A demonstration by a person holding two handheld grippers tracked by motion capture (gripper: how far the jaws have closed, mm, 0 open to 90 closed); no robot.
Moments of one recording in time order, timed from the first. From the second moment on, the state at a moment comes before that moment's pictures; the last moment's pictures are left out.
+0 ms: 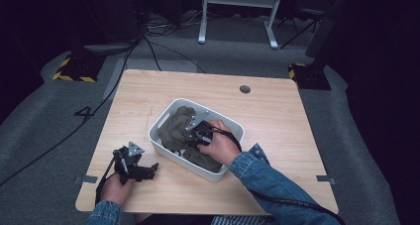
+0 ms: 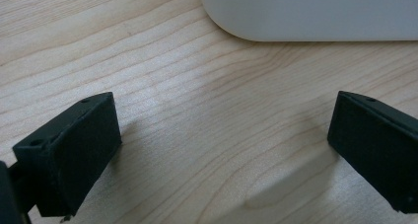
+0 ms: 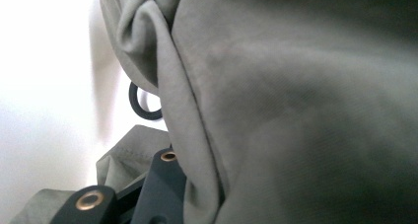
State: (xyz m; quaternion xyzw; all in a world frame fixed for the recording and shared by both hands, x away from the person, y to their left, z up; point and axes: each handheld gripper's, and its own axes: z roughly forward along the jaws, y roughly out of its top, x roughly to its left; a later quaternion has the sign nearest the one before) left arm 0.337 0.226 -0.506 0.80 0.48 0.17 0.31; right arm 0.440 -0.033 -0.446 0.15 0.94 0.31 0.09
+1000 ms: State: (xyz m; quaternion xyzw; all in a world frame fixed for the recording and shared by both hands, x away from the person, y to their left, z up) left arm 0.337 0.226 -0.506 0.80 0.48 0.17 0.31; right arm 0.433 -0.073 -0.353 0.17 0.87 0.45 0.11
